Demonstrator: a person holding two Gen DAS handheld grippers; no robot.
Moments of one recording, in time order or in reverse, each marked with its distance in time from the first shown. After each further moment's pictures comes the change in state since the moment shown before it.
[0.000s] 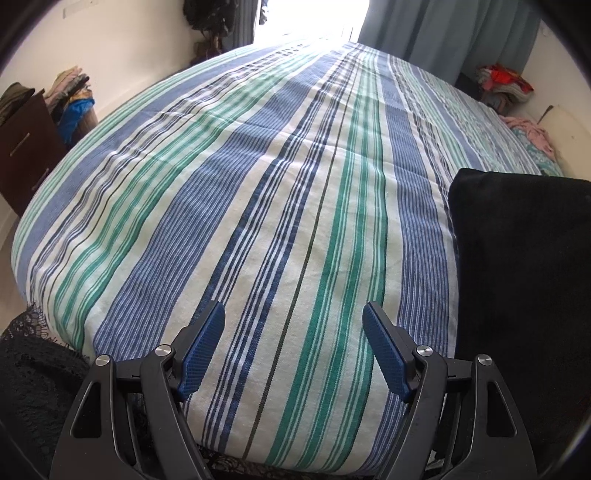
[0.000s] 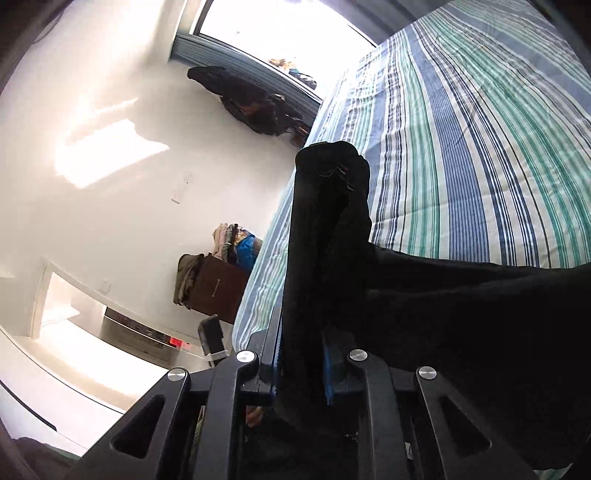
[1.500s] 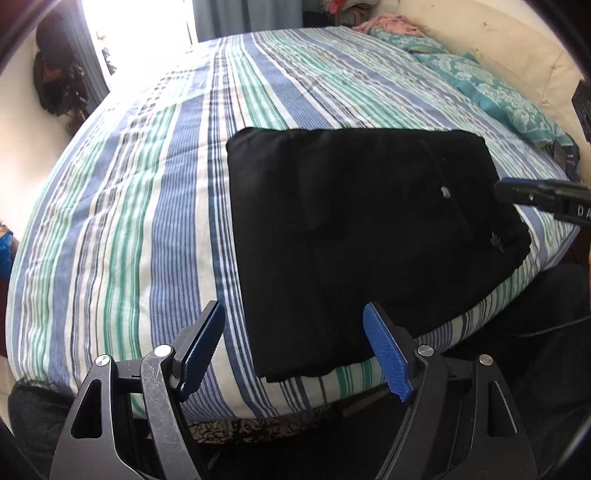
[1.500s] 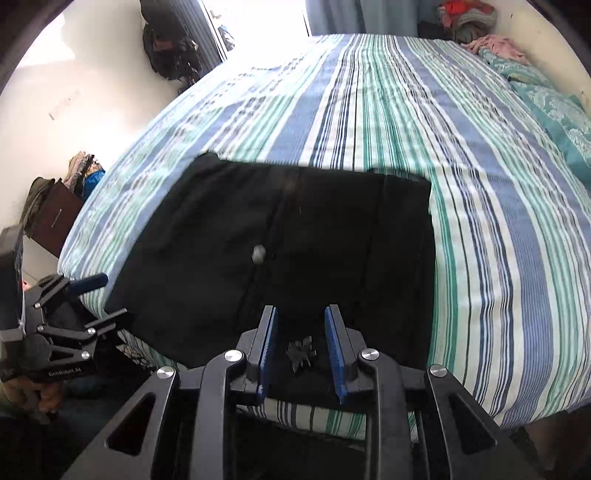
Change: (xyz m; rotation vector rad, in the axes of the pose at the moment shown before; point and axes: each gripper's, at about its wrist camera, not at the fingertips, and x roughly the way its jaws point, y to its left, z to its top) left arm -0.053 -0.183 -0.070 0.542 0.043 -0.137; right arm -0.018 -0.041 -0.049 -0.245 0.100 -0.705
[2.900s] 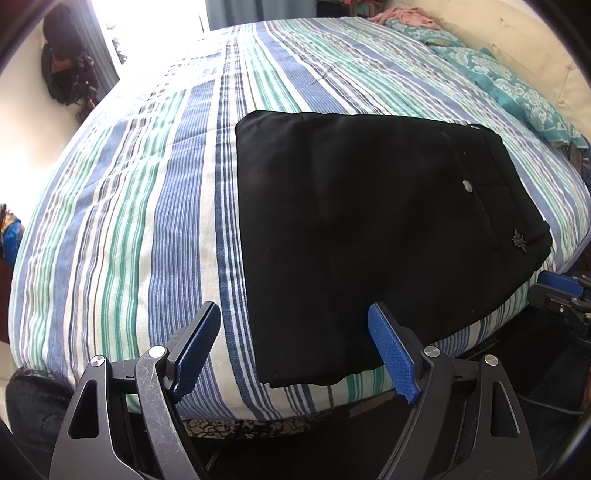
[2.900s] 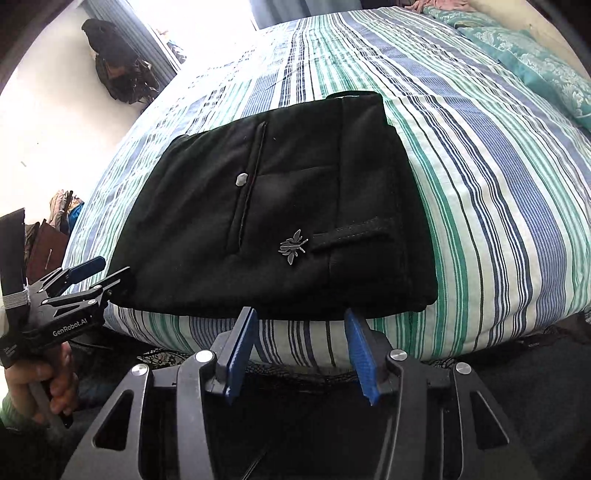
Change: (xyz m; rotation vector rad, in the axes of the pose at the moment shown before) left arm 0.015 0.001 -0.006 -0.026 0.049 0.047; right arm 0.001 -0.004 -0.067 0.226 0.052 -0.029
